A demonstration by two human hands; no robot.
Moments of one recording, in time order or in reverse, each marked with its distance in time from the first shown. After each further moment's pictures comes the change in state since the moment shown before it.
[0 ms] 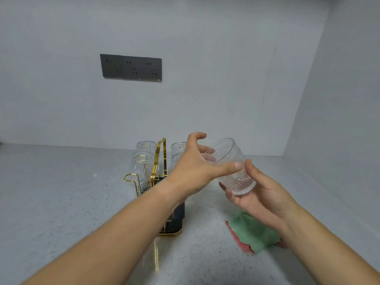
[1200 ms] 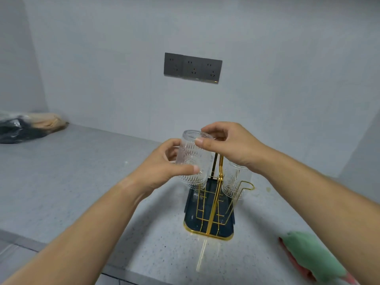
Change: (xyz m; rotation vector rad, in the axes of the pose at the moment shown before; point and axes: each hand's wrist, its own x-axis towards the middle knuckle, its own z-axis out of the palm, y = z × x) left_hand -0.042 -0.063 -0.194 0.001 0.149 -0.071; right_hand 0.120 0.021 0.176 -1.291 -0.131 -0.257
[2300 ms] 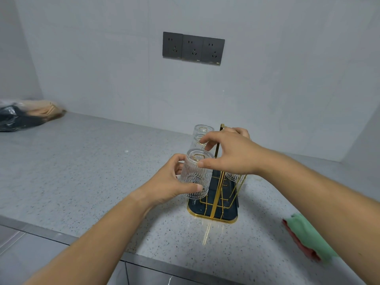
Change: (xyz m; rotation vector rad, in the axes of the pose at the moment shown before) left_hand -0.017 -0.064 0.019 0.097 -0.116 -0.168; right_hand -0.018 0.021 0.024 -0.618 -0.159 -0.037
